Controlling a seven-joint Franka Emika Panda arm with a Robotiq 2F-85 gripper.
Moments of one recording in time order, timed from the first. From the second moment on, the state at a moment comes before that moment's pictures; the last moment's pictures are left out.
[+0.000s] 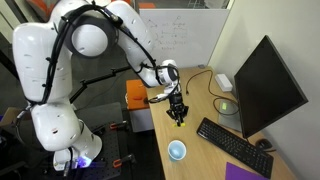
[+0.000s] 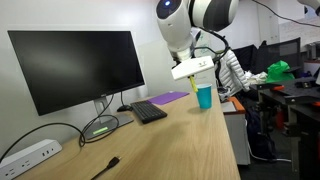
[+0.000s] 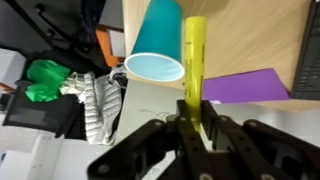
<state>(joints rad) 0.37 0.34 -0.14 -2.21 -0.94 2.00 2.30</state>
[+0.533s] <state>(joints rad) 0.29 0.36 -0.03 -2.15 -0.90 1.66 2.59</state>
